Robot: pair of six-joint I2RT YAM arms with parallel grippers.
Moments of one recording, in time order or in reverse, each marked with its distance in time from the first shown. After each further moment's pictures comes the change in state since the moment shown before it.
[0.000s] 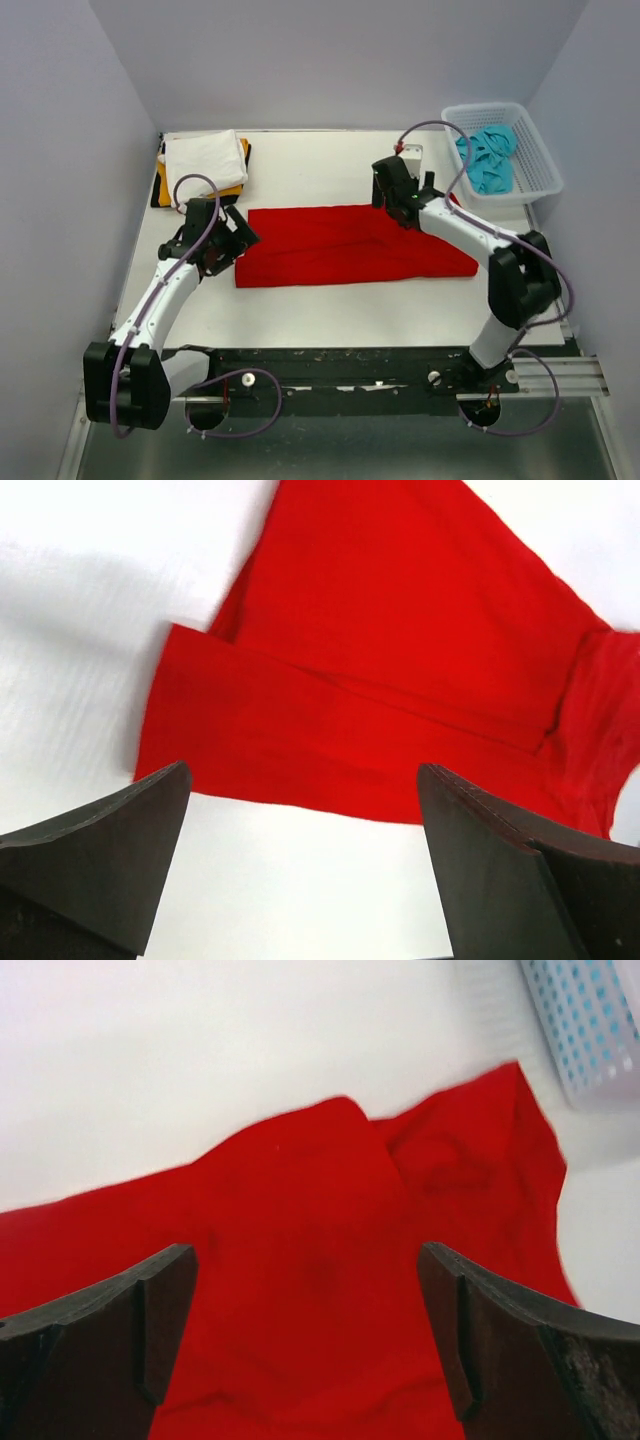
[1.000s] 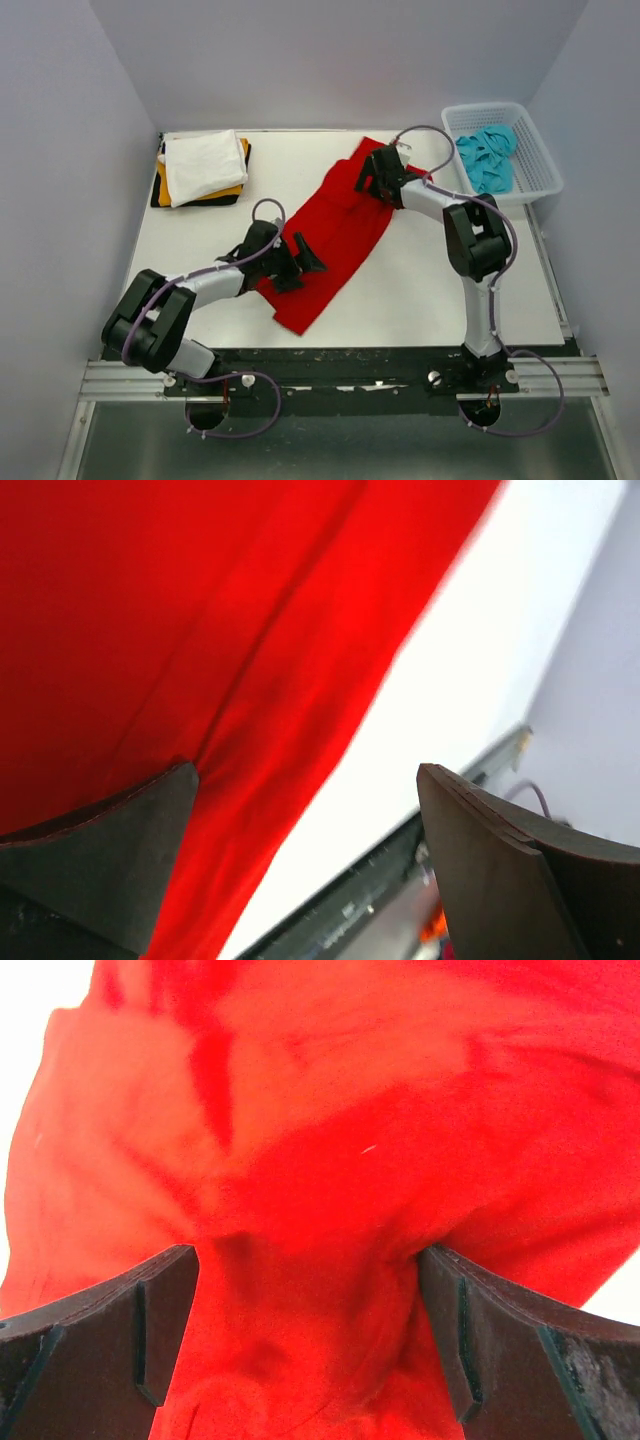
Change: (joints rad) left arm -0.326 0.338 -0.175 0.555 0.332 -0.164; right arm -0.115 0.325 0.158 0.175 -0.361 0.317
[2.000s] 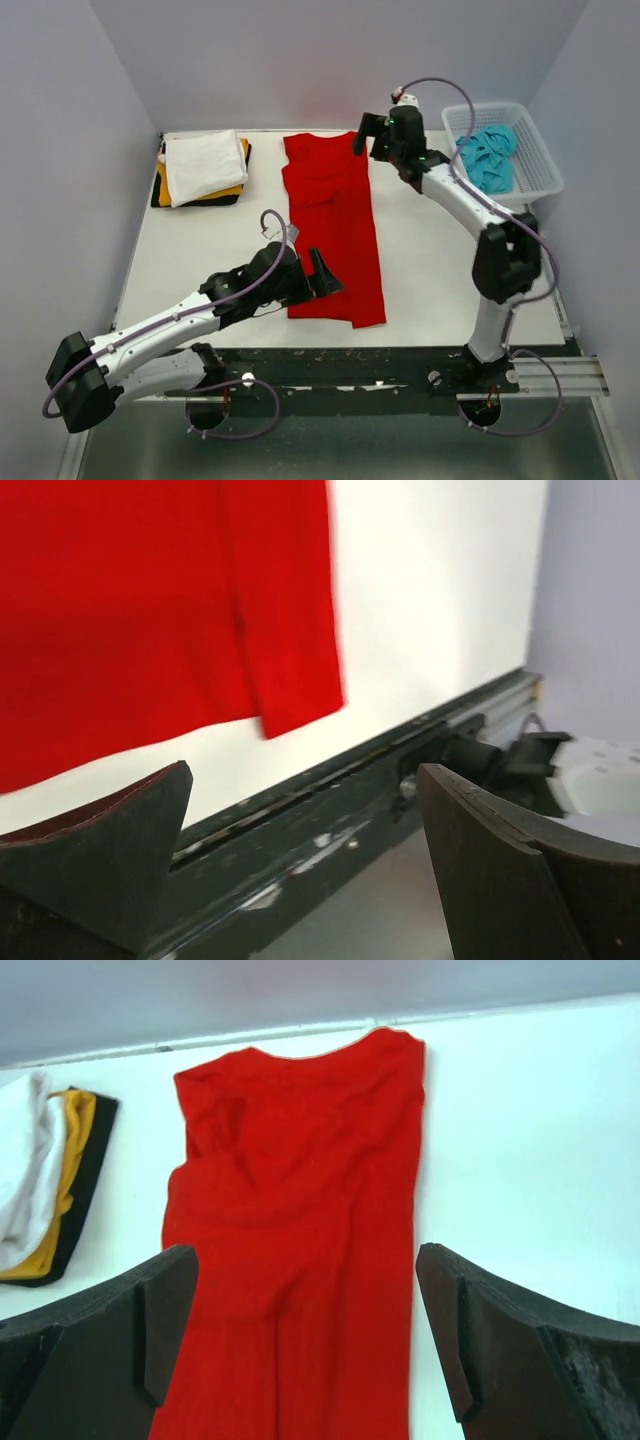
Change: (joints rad) left arm -0.465 -0.436 0.093 -0.322 -0.357 -0.124; right arm -0.007 -0.104 0.249 0.030 -0.197 -0.303
